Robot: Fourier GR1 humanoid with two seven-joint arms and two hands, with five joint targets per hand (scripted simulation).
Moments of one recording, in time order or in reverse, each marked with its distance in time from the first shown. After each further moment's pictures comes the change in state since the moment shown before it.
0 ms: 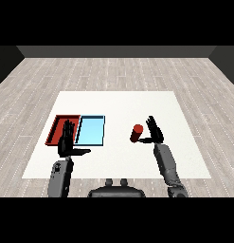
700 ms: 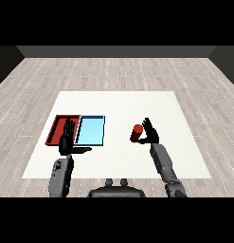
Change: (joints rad) left arm -0.033 0.002 0.007 0.040 -0.006 0.009 -0.012; right arm -0.059 0.024 0.006 0.155 -0.004 0.007 -0.051
